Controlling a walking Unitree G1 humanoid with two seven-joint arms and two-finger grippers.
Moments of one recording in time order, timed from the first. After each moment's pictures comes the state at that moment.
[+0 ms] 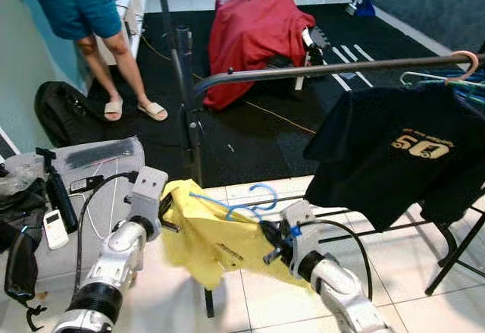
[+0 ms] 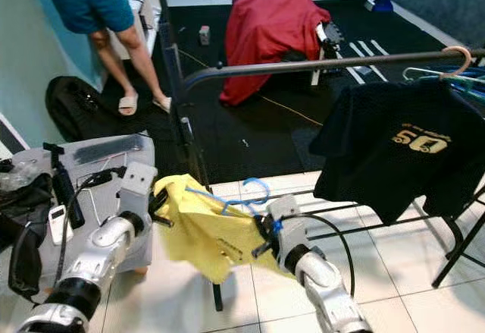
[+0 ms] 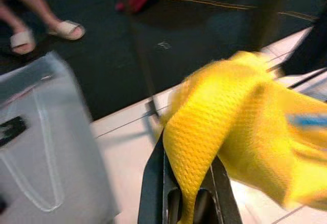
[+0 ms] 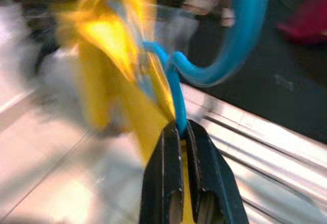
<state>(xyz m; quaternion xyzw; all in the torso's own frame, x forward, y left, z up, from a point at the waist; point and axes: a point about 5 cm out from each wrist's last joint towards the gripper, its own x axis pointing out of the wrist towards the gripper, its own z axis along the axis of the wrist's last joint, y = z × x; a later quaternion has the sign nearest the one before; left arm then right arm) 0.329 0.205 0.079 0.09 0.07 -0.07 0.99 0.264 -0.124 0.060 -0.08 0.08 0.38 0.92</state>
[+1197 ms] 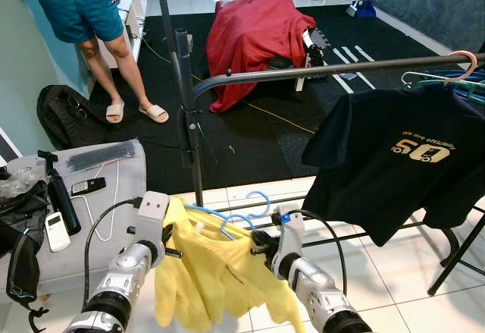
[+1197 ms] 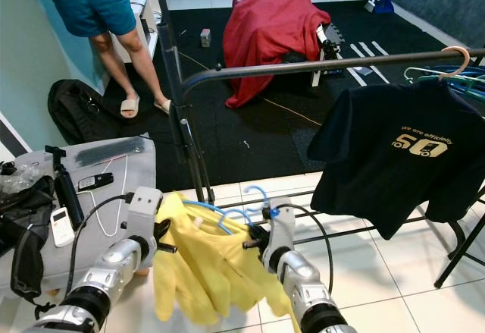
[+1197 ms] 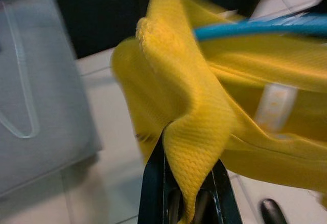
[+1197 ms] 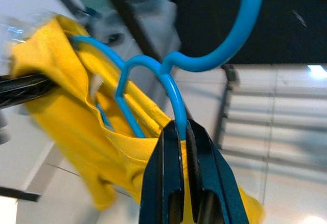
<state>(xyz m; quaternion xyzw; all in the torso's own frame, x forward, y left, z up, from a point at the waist) 0.314 0.194 0.030 0.05 0.19 -0.07 0.98 0.296 -0.098 0.029 0.10 0.16 0.28 0.94</state>
